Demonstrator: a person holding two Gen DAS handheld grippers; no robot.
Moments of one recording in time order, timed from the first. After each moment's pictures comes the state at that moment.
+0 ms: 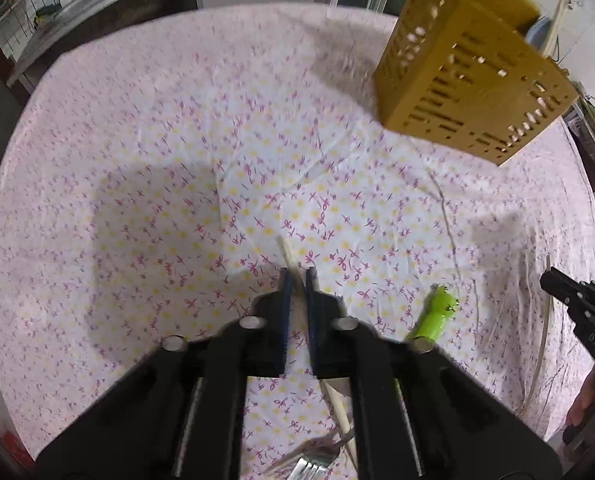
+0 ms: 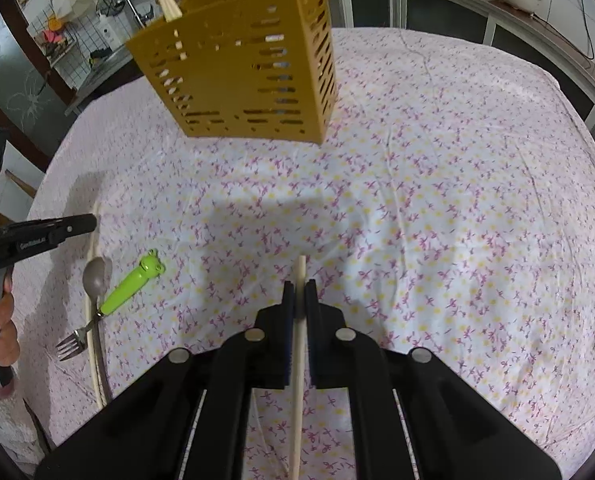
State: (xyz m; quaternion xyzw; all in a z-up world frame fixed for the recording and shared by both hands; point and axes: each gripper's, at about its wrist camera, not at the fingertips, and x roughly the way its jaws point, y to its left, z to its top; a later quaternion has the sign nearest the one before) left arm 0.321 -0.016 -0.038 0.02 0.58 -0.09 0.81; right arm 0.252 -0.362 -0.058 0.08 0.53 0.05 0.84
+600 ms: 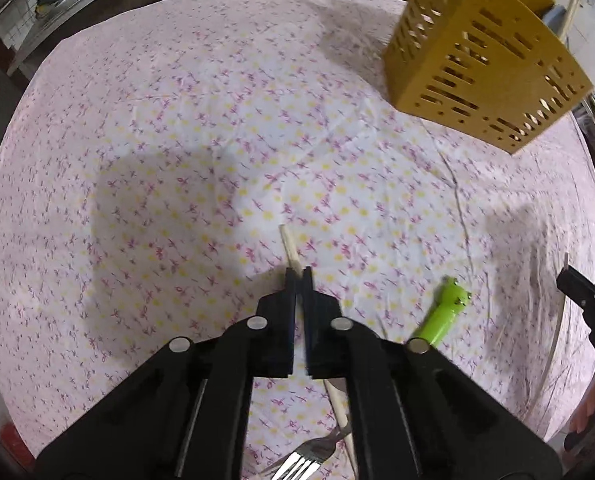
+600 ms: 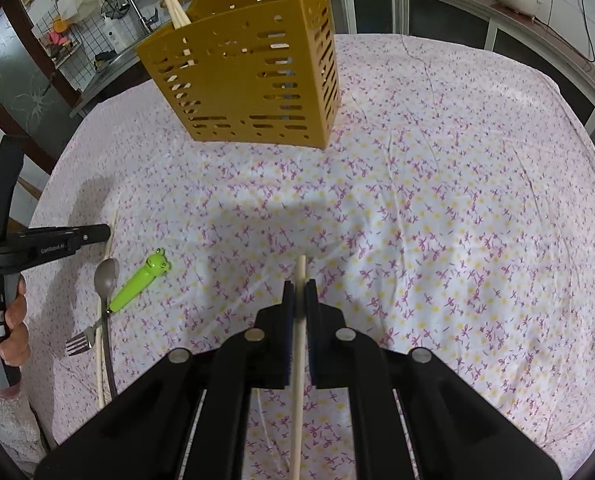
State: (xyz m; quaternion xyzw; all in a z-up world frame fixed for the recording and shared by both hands) left arm 0.316 -0.019 -0.057 0.02 0.61 -0.08 0.79; right arm 0.249 -0.362 -0.055 0.08 0.52 0.05 0.85
